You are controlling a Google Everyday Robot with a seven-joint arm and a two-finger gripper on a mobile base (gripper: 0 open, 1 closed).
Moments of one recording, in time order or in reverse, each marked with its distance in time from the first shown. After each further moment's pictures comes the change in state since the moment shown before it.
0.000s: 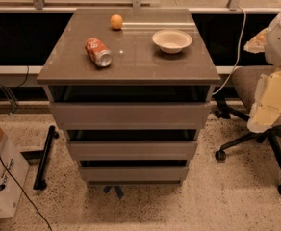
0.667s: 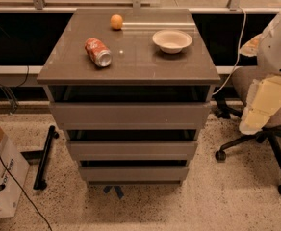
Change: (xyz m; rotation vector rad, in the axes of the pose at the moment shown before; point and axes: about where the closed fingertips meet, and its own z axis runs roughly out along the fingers) arm -0.003 -0.003 0.015 0.025 -0.014 0.004
